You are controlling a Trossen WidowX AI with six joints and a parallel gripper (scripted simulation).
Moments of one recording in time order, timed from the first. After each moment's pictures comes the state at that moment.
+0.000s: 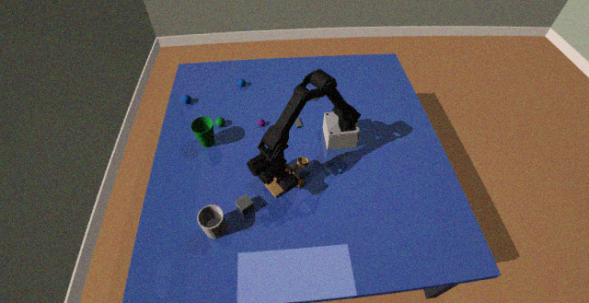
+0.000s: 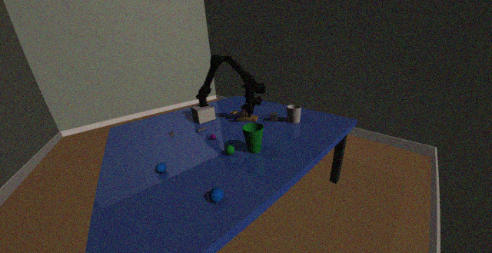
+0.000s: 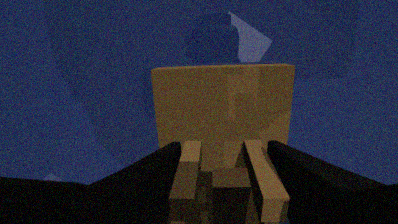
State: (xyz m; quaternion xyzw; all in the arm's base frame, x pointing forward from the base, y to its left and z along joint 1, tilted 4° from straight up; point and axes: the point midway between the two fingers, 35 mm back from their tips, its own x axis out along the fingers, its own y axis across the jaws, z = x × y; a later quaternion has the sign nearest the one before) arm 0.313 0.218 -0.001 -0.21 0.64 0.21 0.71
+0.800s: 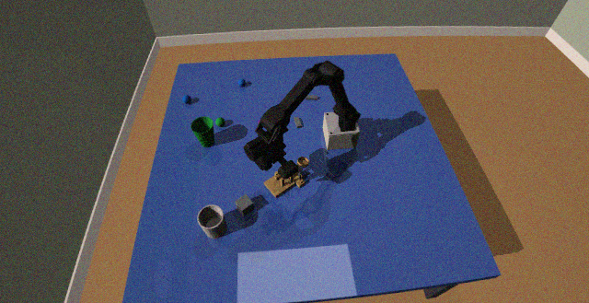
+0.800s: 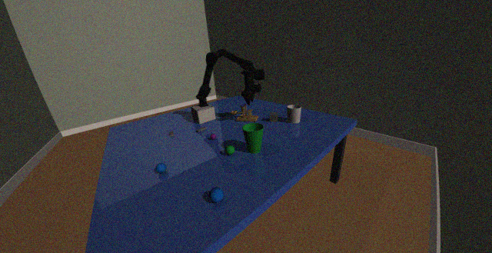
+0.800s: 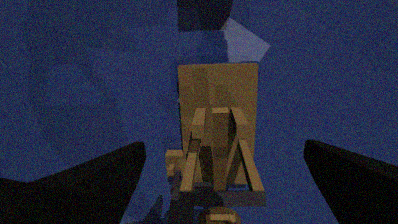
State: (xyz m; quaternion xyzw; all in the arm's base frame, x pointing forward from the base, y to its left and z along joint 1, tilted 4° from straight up) arm 0.307 0.216 0.083 -0.21 0.64 0.21 0.71
